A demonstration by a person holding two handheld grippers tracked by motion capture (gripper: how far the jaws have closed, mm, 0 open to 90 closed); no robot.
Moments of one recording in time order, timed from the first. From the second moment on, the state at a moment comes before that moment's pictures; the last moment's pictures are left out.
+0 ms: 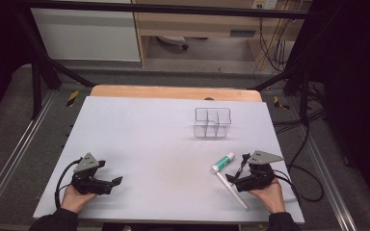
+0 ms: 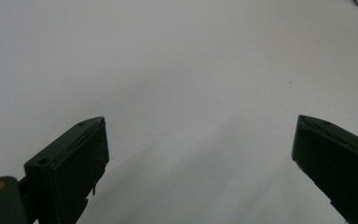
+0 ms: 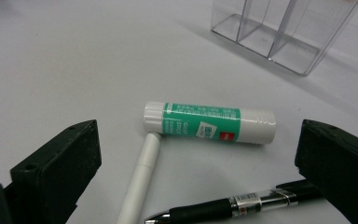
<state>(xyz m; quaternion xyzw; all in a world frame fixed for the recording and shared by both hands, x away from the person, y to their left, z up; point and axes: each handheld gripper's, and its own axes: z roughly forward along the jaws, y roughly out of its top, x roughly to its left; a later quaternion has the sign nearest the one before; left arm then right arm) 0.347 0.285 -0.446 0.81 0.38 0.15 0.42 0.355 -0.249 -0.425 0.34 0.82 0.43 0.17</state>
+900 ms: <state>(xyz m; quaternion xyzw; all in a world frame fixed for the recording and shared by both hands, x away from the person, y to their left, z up) 0.347 0.284 -0.446 0.81 0.38 0.15 0.42 0.392 -0.197 -0.388 0.26 0.87 0.36 0.24</state>
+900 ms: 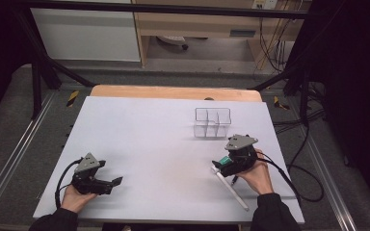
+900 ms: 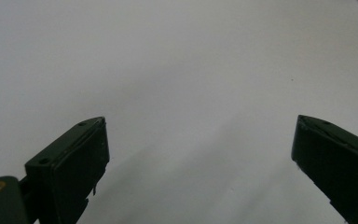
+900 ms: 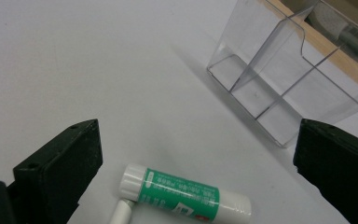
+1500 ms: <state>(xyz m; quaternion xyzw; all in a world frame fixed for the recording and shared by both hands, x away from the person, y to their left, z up) 0.348 0.284 -0.447 0.81 0.38 0.15 0.42 0.422 -0.177 -0.380 0.19 0.89 0.28 0.30</state>
